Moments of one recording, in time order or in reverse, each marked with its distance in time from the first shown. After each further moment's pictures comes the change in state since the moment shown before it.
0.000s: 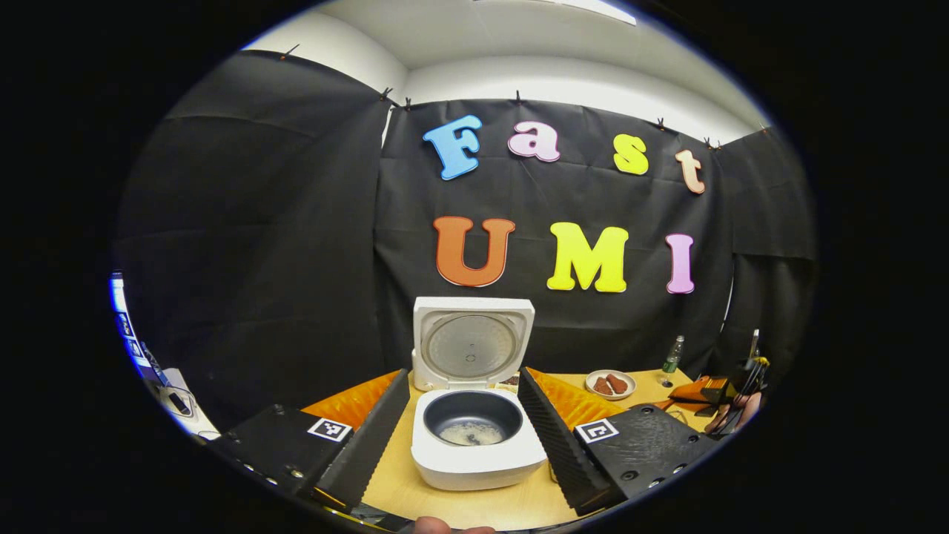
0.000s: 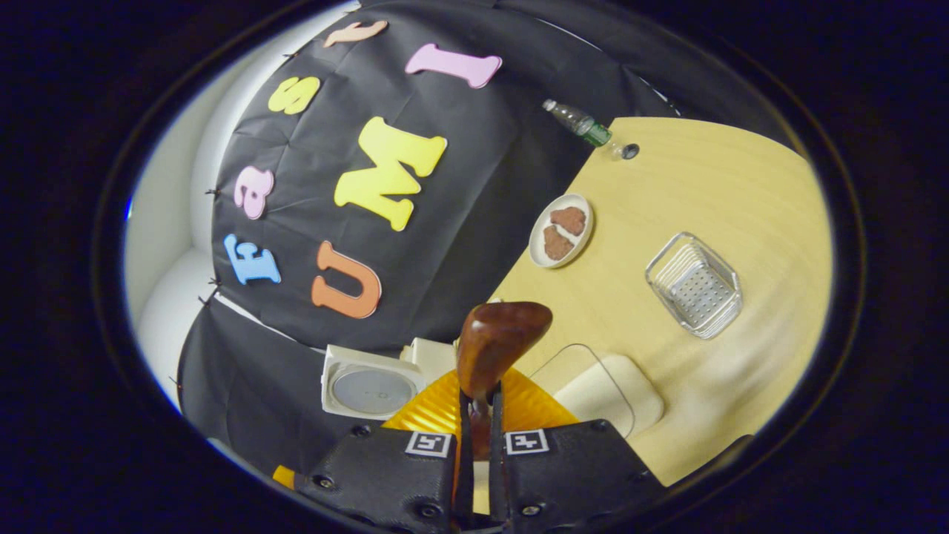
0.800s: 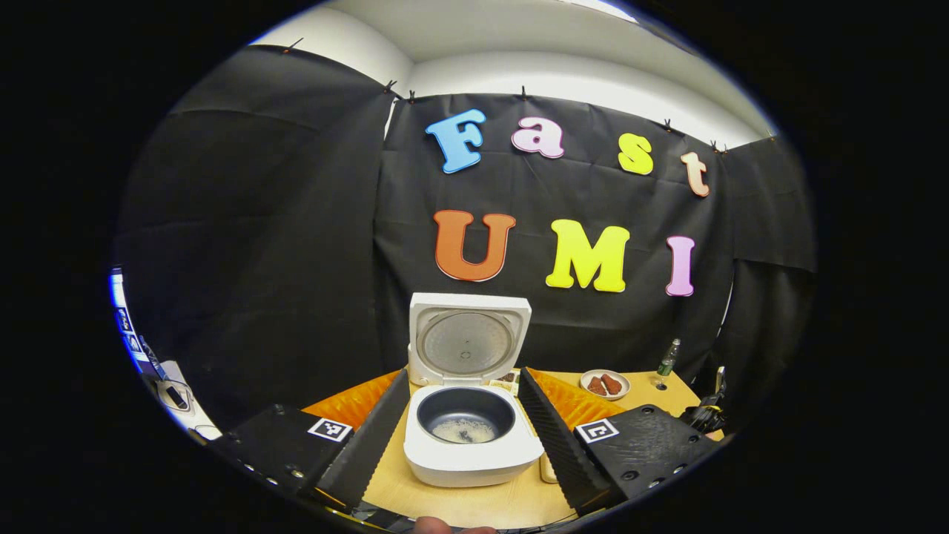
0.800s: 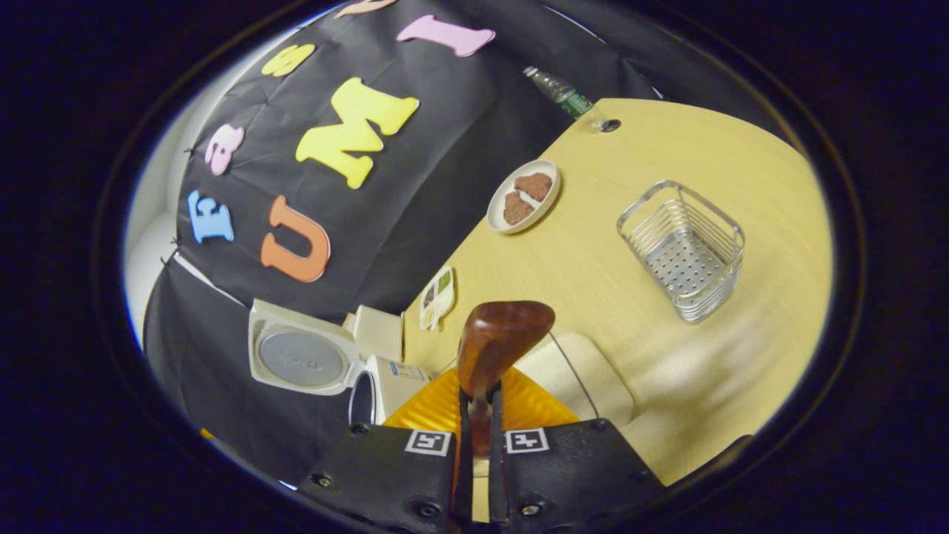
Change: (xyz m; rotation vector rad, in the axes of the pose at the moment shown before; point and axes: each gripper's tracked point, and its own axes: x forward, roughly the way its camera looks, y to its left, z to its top) left arm 0.008 -0.028 0.009 -0.042 0.035 -0.027; right arm 0.024 -0.085 -0.030 -0.054 0.047 -0.159
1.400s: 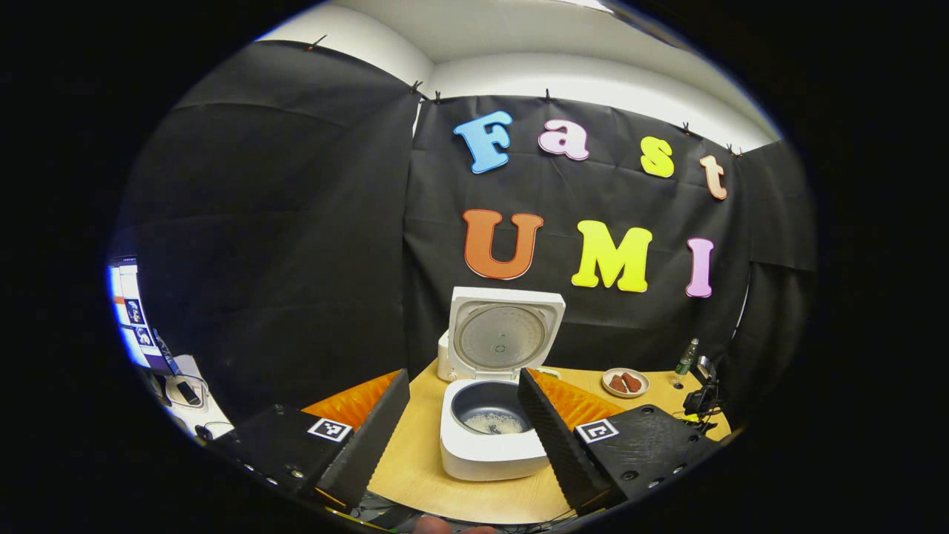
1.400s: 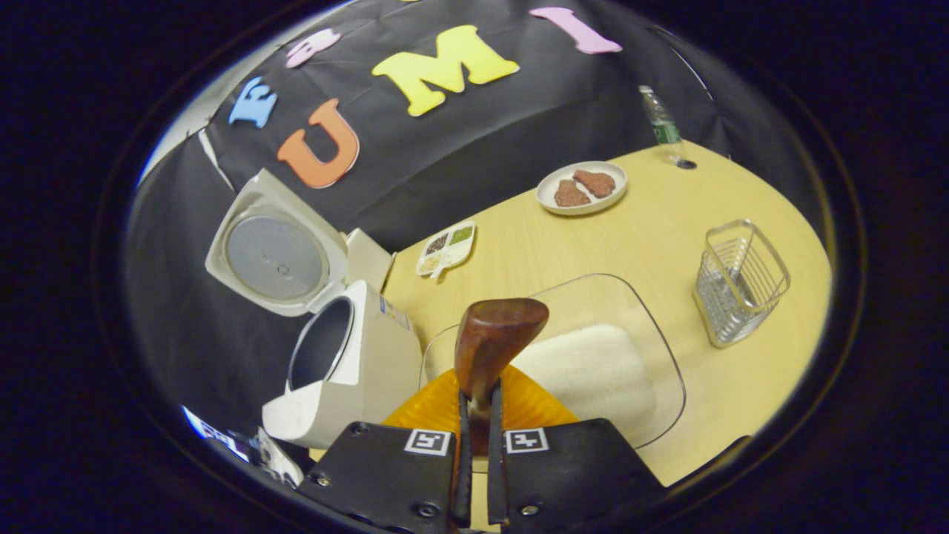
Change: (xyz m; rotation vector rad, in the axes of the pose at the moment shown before) left arm -0.024 0.055 -0.011 -0.013 0.005 0.088; right arm 0.045 0.032 -0.080 -0.342 0.103 -0.081
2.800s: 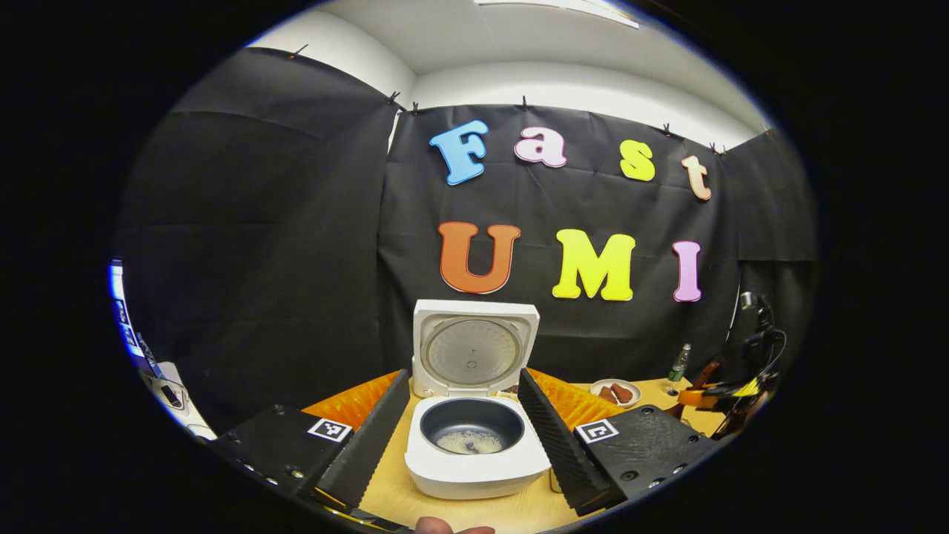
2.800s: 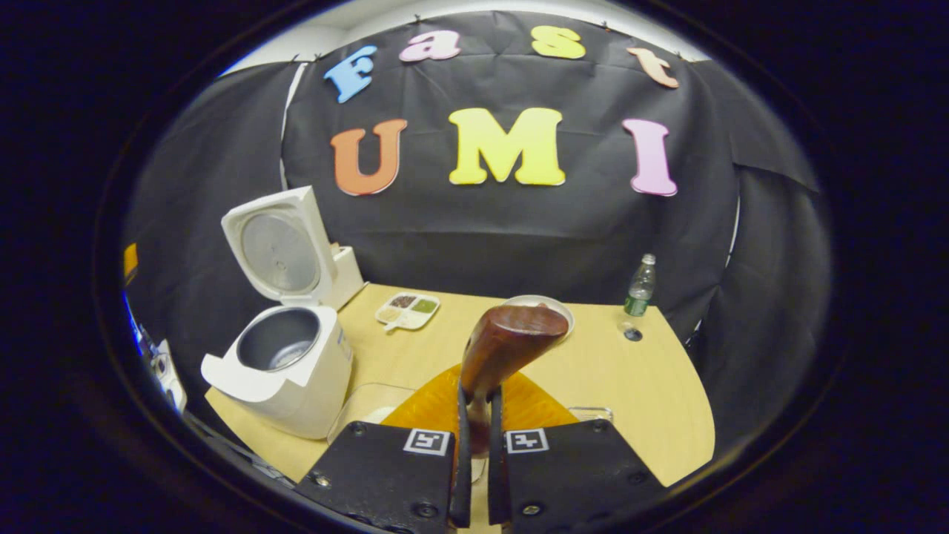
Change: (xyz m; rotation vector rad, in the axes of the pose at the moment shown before) left arm 0.028 -0.040 0.000 0.015 -0.076 -0.061; right arm -0.093 -0.005 0.104 -0.643 -0.210 -0.173
